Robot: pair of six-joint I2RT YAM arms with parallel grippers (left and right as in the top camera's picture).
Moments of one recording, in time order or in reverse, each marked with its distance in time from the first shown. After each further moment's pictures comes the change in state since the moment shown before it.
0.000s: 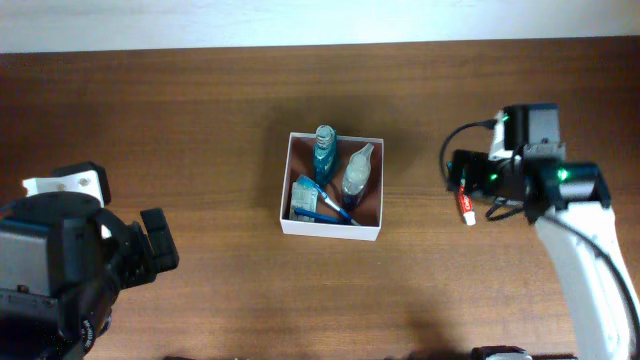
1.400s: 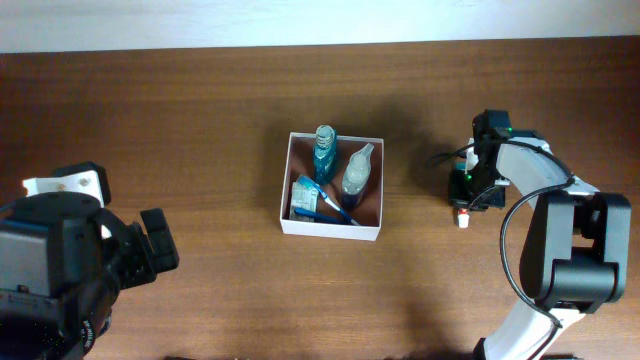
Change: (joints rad) left arm 0.000 0.000 0.000 0.000 0.000 0.000; right arm -0.075 0.585 0.000 0.098 -0.059 -0.102
